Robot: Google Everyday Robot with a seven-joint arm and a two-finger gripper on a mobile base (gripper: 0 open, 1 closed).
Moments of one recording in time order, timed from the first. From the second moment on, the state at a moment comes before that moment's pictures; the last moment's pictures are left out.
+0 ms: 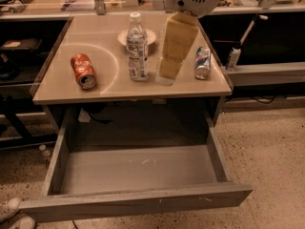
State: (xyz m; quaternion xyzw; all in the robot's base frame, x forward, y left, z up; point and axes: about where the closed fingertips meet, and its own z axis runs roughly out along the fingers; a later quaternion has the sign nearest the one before) arm 0.484 -0.039 1.033 -0.65 0.73 -0.02 0.20
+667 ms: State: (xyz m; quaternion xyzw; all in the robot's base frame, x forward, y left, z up) arm 0.550 -0.012 0.986 -0.62 0.77 0.00 0.15
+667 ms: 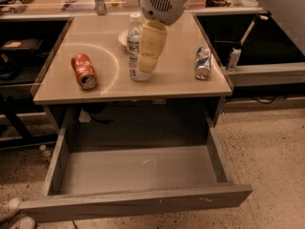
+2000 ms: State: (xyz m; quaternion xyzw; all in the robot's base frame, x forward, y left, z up) arm 0.517 0.080 0.991 -0.66 0.72 0.04 0.19
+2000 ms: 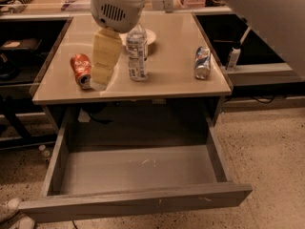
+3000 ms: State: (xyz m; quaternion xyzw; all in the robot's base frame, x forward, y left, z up) arm 0.567 0.137 0.968 -0.68 0.71 0.08 0.18
